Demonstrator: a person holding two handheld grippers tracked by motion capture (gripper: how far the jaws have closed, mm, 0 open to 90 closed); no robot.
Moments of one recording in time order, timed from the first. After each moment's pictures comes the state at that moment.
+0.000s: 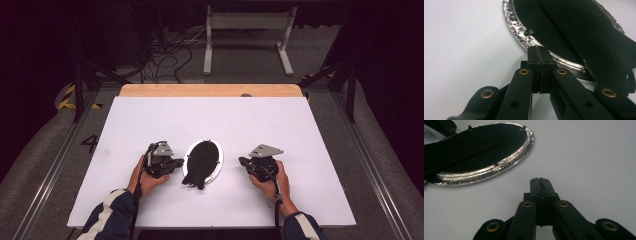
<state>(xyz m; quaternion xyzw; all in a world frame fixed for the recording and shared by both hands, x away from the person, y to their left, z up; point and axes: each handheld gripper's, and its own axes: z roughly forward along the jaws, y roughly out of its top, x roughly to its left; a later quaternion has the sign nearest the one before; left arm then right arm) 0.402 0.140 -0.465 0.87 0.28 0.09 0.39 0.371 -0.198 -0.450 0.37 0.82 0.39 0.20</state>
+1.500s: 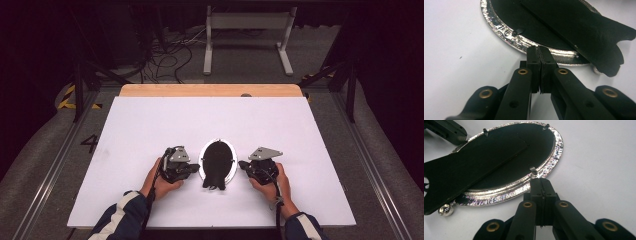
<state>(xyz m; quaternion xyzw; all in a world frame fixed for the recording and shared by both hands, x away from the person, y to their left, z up) 0.390 0.103 -0.466 0.88 0.24 0.07 0.40 0.367 -0.201 -0.456 0.36 0.83 0.38 0.18</state>
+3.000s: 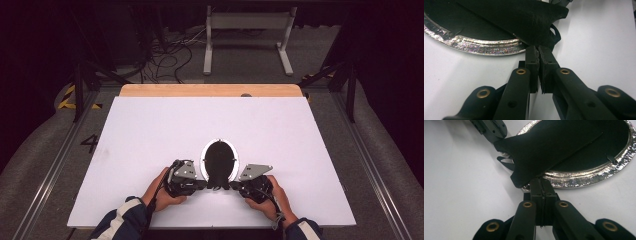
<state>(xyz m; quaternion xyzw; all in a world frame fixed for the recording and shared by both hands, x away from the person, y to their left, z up) 0.355 0.087 -0.461 0.91 0.15 0.02 0.39 0.326 -0.178 -0.456 0.27 0.88 0.36 0.12</state>
